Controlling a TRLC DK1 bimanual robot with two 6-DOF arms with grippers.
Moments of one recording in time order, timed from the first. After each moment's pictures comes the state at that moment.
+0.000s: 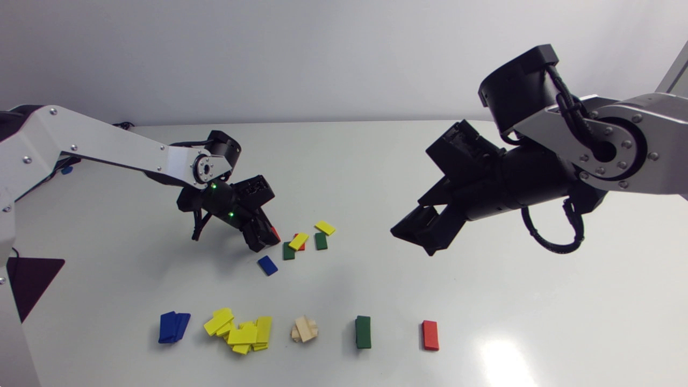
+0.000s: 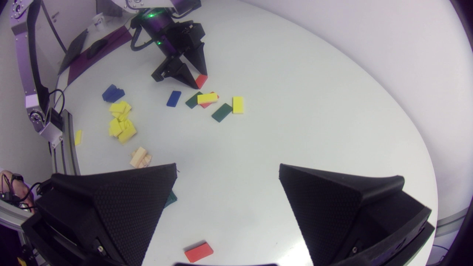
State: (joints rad) left arm -0.18 2.08 1.29 -0.44 0.35 0.87; right arm 0.43 1.33 1.03 -0.52 -0.30 -0.34
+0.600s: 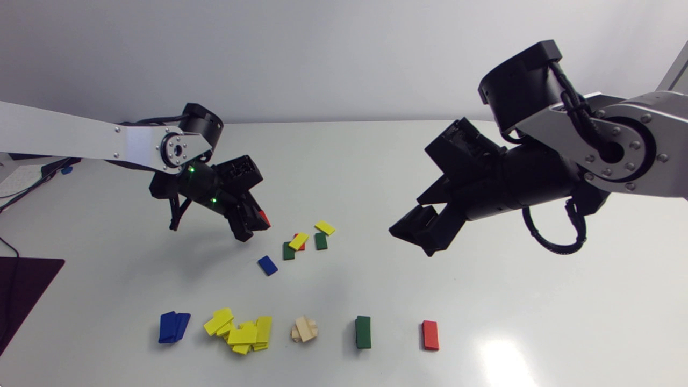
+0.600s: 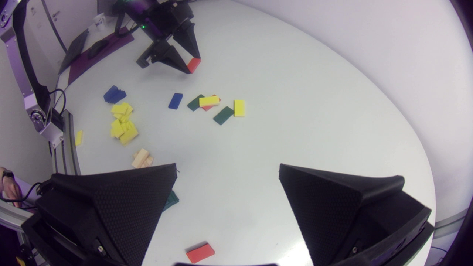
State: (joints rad) left arm -0.19 1.85 1.22 -0.48 0.31 0.87; right arm 0.45 1.31 1.03 -0.52 -0.28 -0.33
